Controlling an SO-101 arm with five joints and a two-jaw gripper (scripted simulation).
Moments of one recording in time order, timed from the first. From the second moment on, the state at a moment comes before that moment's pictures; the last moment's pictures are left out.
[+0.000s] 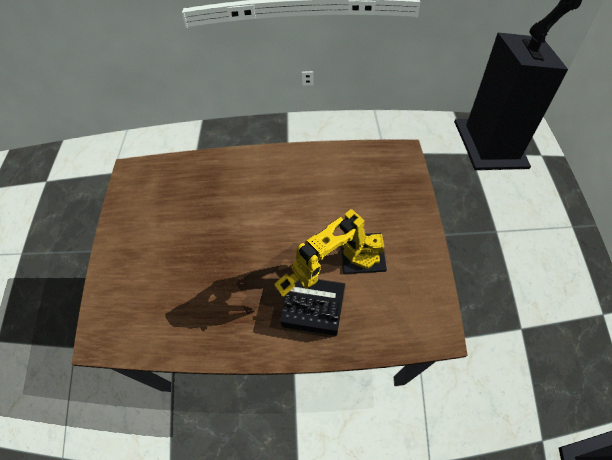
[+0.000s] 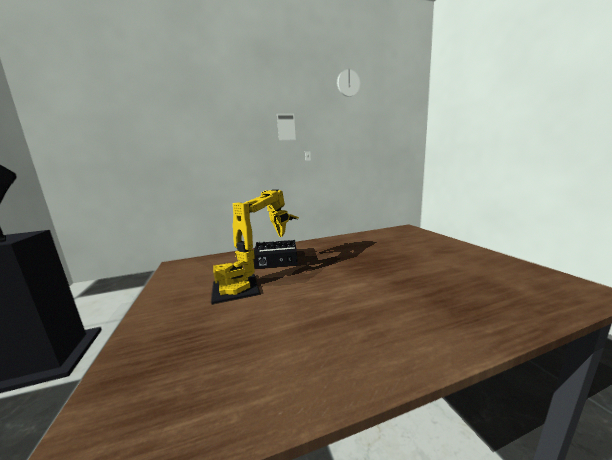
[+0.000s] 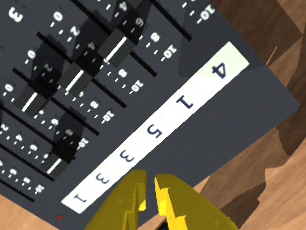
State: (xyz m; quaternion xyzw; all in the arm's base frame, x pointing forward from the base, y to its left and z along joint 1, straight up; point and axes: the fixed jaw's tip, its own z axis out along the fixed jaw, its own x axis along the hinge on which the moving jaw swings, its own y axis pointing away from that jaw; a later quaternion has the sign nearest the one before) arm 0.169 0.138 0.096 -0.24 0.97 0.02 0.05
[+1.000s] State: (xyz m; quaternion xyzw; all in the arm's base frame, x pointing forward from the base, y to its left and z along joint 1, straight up) arm 0.181 0.141 0.094 0.03 1.00 0.03 0.04
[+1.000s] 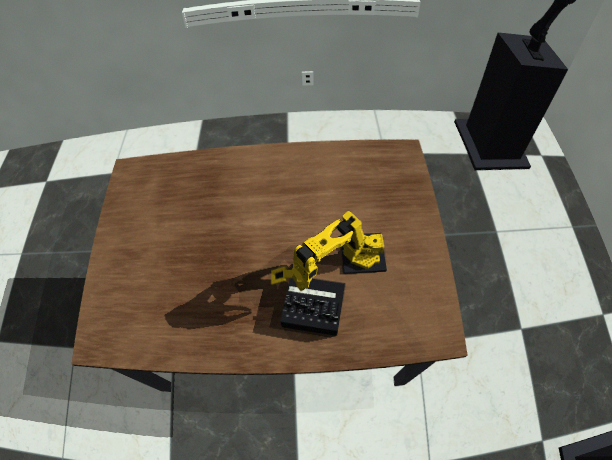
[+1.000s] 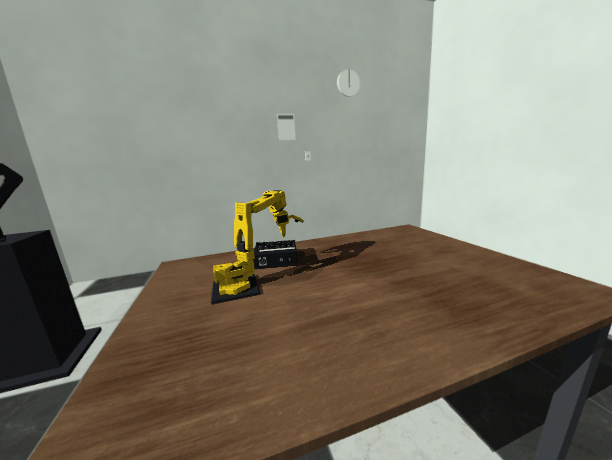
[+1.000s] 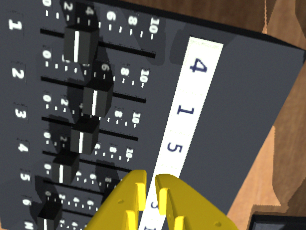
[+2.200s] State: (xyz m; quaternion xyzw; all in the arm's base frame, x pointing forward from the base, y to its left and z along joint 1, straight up) arm 0.184 0.142 0.093 0.12 0.99 0.04 0.04
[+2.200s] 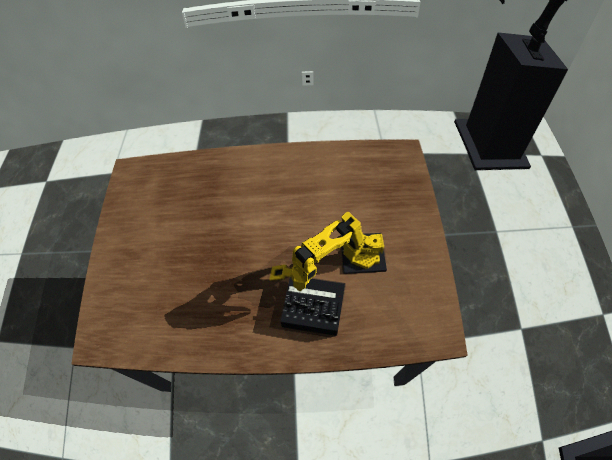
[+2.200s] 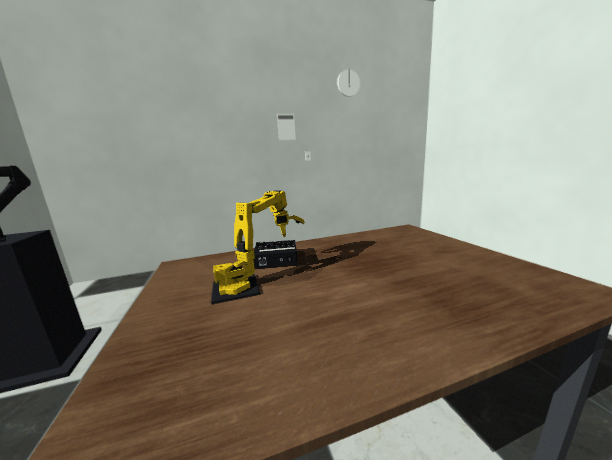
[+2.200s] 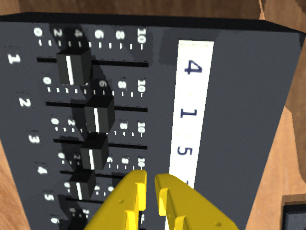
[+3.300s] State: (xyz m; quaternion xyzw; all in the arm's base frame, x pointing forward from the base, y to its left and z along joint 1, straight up) arm 0.188 0.145 0.088 0.12 0.99 0.03 0.03
